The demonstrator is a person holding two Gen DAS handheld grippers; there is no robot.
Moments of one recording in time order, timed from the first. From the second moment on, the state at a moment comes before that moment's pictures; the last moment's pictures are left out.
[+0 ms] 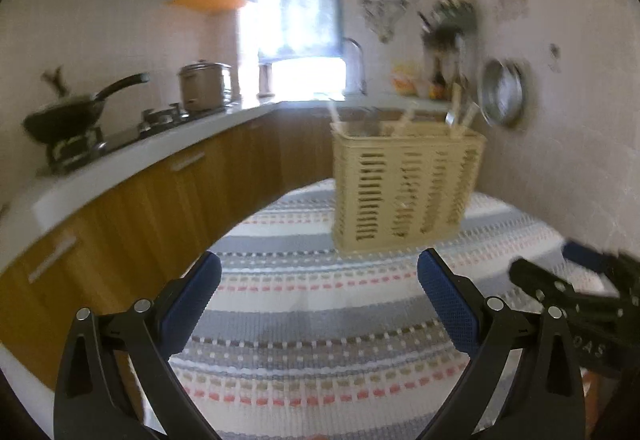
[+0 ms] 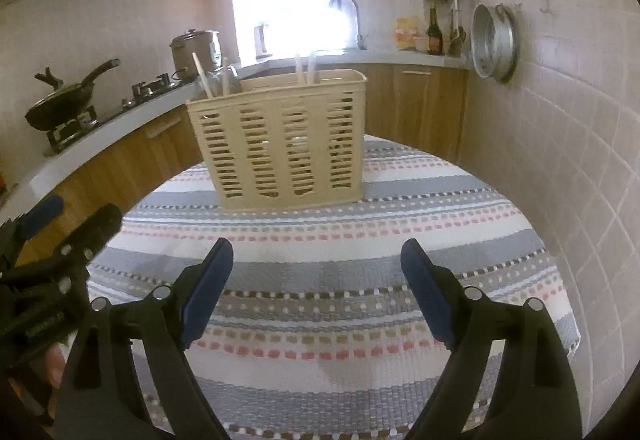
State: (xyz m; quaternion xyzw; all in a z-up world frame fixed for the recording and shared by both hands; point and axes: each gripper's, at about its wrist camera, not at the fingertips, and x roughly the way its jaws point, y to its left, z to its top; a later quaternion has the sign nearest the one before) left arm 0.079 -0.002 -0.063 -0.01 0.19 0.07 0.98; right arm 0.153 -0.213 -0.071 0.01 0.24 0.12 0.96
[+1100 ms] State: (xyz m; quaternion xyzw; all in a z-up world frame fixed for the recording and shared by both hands) left arm 0.073 -0.005 -0.074 -0.01 0.11 0.09 0.99; right arm 0.131 -0.223 -0.077 0.01 0.14 0.07 0.99
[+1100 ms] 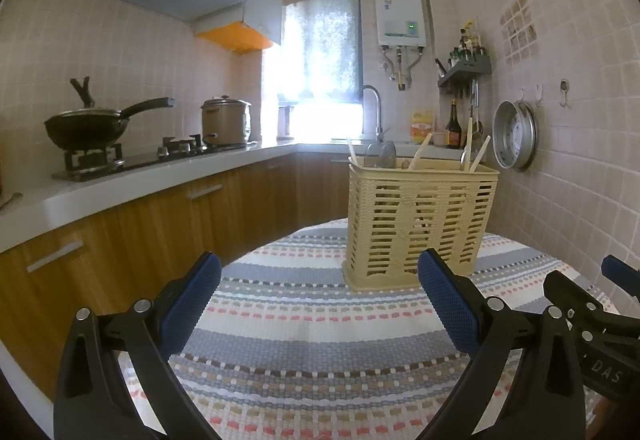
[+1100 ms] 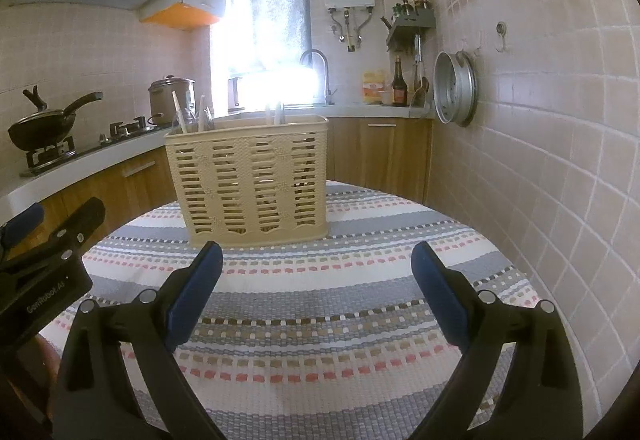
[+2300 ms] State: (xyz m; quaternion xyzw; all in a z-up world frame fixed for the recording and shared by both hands) left arm 0.077 -0.004 -0.076 -0.02 0.12 0.08 0.99; right arm 0.131 -0.243 -0.077 0.06 0.14 0.06 0.99
